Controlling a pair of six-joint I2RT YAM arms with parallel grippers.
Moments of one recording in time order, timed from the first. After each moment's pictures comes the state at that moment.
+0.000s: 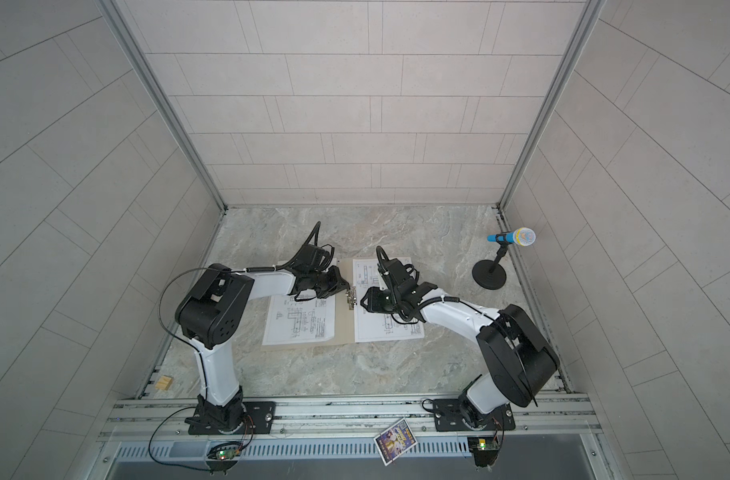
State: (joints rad) left arm -0.45 1.94 1.03 0.01 0.47 -0.91; right arm 0.59 1.49 0.84 -0.22 -0.28 0.67
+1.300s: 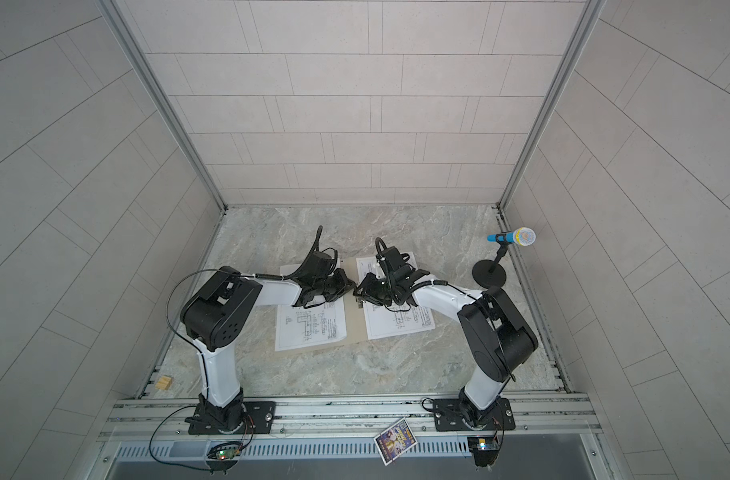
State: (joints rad) left arm -0.52 1.95 0.94 0.25 0.35 -1.07; right arm 0.54 1.67 0.98 -0.16 -0.47 0.94
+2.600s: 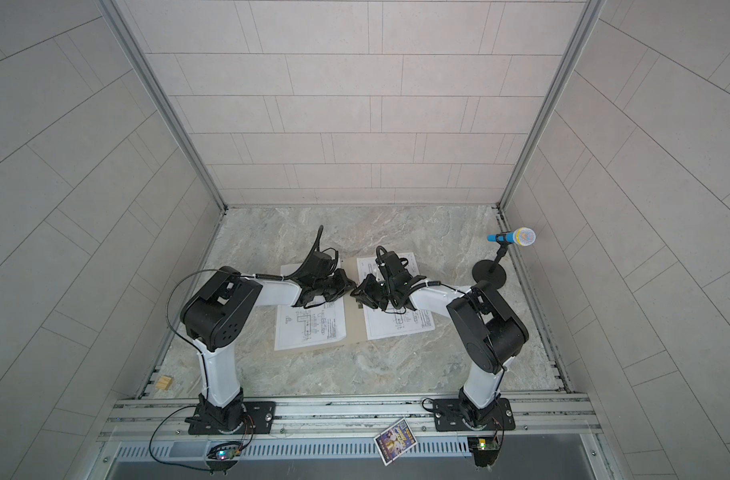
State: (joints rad) left arm -0.52 1.95 0.94 0.25 0.34 -1.04; right arm 0.54 1.72 0.92 0.02 -0.51 1.16
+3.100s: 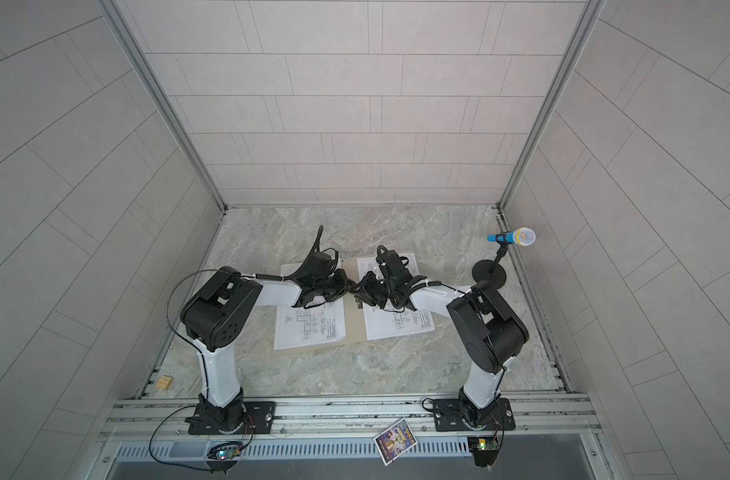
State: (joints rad) left arm -0.52 1.95 0.94 0.26 0.35 -1.03; right arm 0.54 1.72 0.92 0.07 -0.51 1.21
